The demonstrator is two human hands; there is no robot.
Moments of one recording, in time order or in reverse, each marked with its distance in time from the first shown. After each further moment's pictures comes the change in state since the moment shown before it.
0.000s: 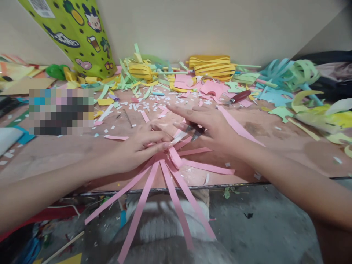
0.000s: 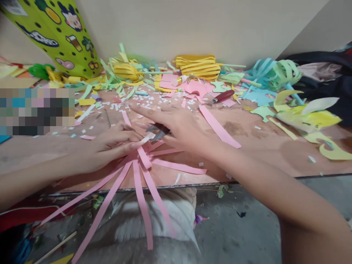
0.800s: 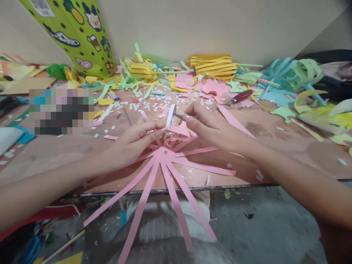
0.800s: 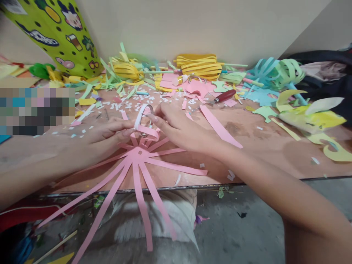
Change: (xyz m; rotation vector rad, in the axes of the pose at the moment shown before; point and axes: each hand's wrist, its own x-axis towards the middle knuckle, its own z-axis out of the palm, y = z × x) left_hand 0.003 -0.001 -0.003 -0.084 0.152 -0.123; right_hand 0.003 -0.011 -0.003 0.329 -0.033 0.315
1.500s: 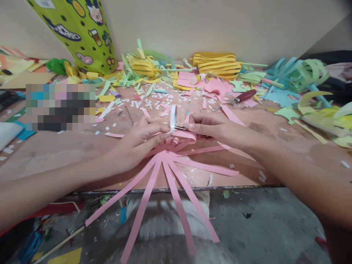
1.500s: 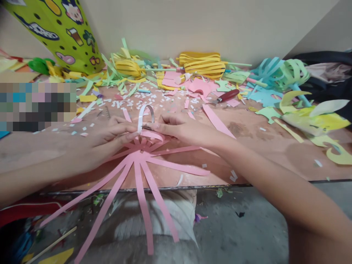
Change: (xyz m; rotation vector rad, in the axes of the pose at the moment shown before) left_hand -0.006 0.010 0.001 0.156 -0.010 0.020; right_hand 0.001 0.006 -0.010 0.528 -0.335 0.256
